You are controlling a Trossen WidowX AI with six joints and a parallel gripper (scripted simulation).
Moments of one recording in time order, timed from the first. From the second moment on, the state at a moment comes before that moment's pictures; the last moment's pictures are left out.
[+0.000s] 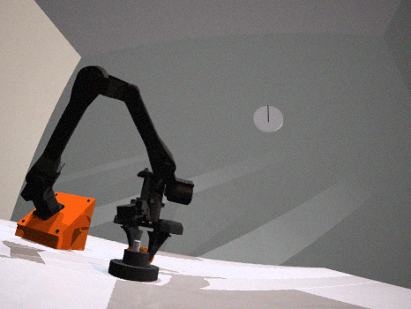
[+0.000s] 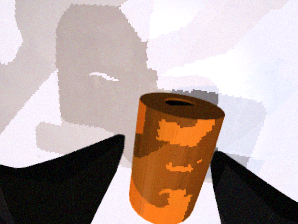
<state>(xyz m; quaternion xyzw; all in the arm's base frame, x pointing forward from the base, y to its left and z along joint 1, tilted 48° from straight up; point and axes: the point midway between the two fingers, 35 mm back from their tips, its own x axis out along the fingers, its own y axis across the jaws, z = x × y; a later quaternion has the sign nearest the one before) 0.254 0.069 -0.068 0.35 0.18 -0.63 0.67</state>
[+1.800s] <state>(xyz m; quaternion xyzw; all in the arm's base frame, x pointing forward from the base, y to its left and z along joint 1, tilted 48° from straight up) 0.243 0.116 -0.030 0.00 0.42 -0.53 0.74</state>
